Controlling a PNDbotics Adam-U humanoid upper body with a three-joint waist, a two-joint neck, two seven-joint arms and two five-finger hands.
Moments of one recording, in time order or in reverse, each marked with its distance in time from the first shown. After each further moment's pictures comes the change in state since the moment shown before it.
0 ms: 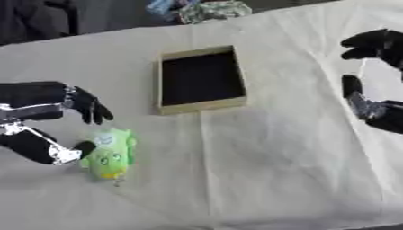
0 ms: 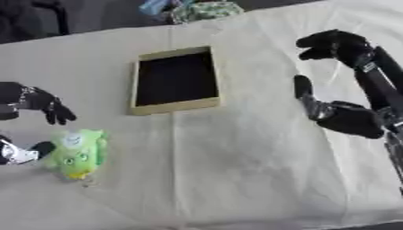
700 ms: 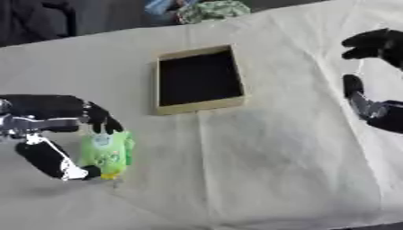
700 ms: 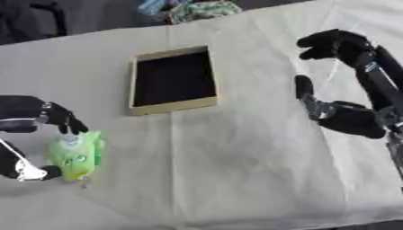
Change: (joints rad) left arm -0.037 -0.018 -0.058 0.000 -0.124 0.067 -0.072; right arm -0.001 0.000 0.000 0.000 -0.001 -0.001 0.005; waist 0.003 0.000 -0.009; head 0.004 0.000
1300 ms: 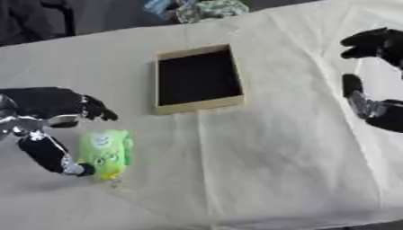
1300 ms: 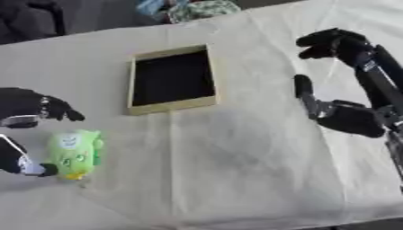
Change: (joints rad) left arm -0.009 -0.012 0.003 0.000 -0.185 0.030 -0.008; right arm 0.000 0.000 0.000 0.000 0.000 0.000 0.000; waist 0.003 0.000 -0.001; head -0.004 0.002
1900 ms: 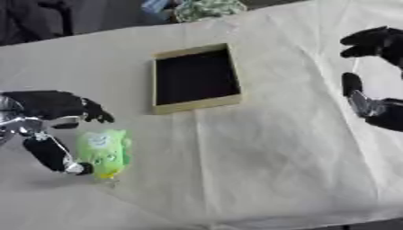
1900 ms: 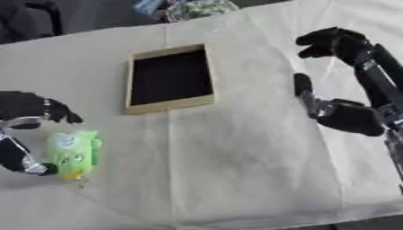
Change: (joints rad) left arm -0.015 -0.034 -0.037 0.088 -0.023 -0.008 -0.039; right arm 0.000 0.000 0.000 0.000 -0.003 0.000 0.000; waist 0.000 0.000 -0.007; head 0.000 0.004
